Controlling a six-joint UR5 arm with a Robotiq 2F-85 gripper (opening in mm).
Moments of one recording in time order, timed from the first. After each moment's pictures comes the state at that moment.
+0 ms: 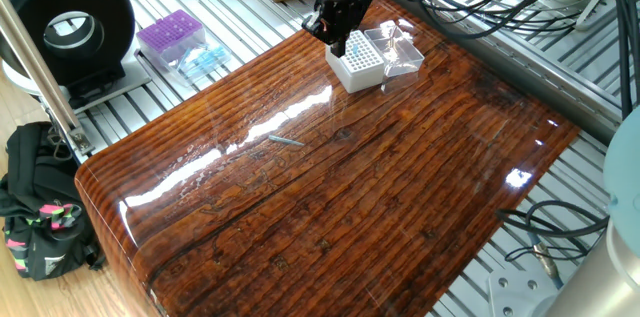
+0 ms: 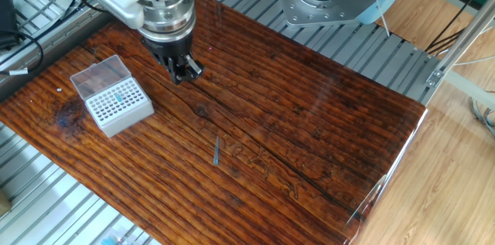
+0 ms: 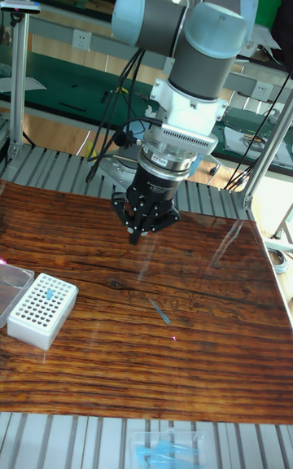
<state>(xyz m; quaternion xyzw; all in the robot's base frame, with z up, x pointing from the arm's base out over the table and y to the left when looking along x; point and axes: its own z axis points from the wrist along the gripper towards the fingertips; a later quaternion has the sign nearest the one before) 0.550 -0.006 0.169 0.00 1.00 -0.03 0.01</state>
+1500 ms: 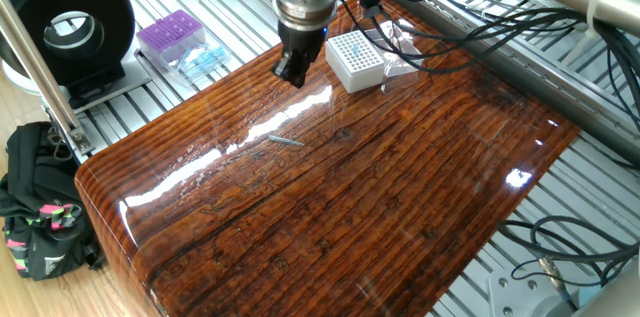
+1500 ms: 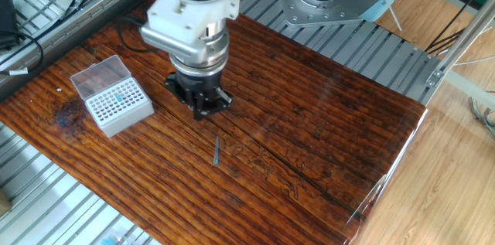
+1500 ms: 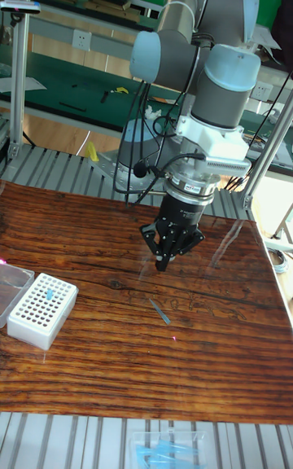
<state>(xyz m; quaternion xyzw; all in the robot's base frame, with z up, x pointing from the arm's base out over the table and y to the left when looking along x) 0.557 0.061 0.124 -0.14 0.99 -0.01 0.05</state>
